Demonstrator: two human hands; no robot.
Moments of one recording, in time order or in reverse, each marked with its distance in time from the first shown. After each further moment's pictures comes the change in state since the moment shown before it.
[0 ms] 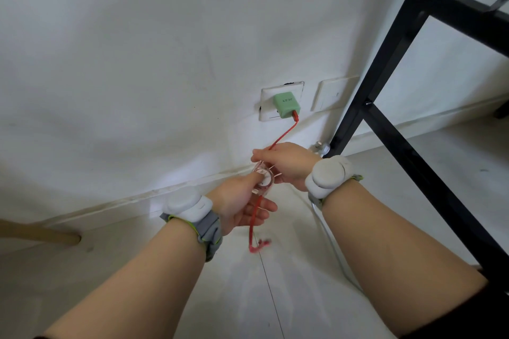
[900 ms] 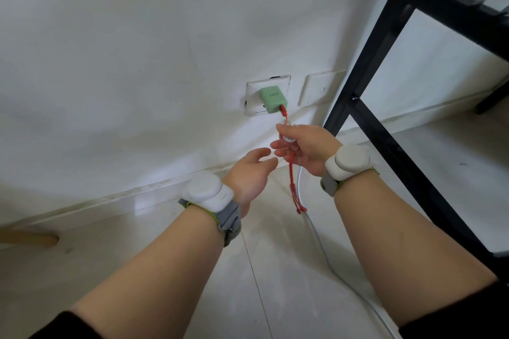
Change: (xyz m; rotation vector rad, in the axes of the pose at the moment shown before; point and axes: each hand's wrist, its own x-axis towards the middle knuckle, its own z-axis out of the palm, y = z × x) left_hand 0.025 0.011 0.039 0.065 0.132 0.262; right_hand -0.006 0.007 -0.052 0.375 0.203 0.008
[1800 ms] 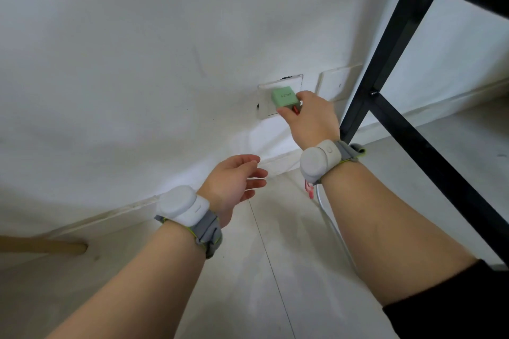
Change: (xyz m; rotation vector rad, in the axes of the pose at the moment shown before) left_hand -0.003 0.001 -0.045 -0.109 0.090 -0.047; right_hand 0.022 -0.022 0.026 -0.778 0.486 -0.514
